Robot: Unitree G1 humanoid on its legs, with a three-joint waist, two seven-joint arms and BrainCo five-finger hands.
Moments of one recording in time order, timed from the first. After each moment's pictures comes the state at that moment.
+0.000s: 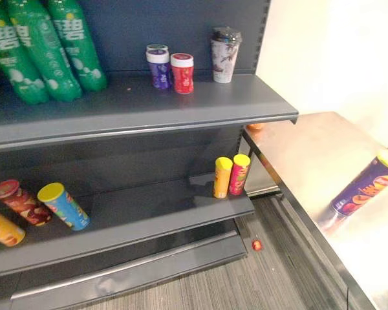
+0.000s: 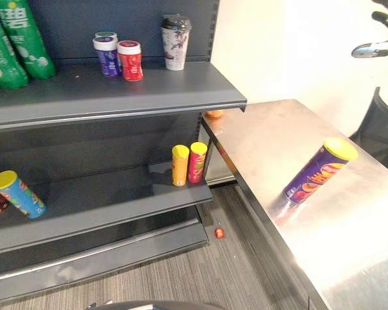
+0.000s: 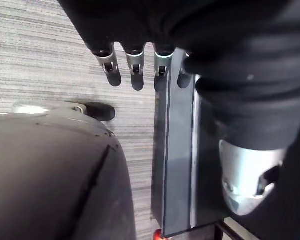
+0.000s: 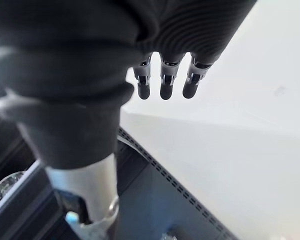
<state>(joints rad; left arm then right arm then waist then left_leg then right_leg) 0.24 0.15 0.20 1.12 -0.17 -0.12 -0.12 -0.54 -1.34 -0.19 0.28 0.77 -0.08 0.31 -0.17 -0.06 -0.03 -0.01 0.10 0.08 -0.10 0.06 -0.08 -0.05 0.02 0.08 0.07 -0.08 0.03</state>
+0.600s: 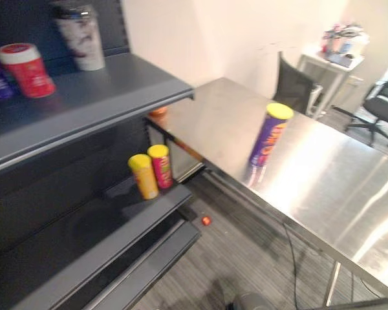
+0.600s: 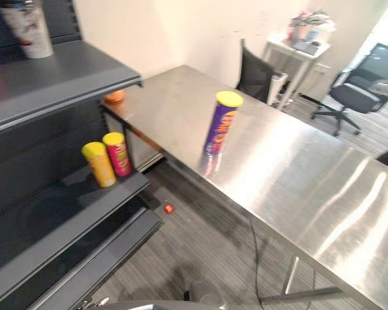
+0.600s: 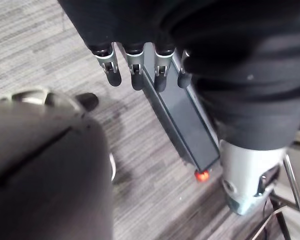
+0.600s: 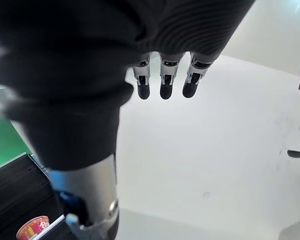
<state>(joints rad) 0.26 0.19 0.21 1.05 -0.13 -0.15 -0.12 -0.19 -1.09 -0.48 -0.01 0.77 -0.12 0.23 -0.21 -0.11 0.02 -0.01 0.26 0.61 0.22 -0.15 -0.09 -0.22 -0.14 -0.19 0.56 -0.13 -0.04</state>
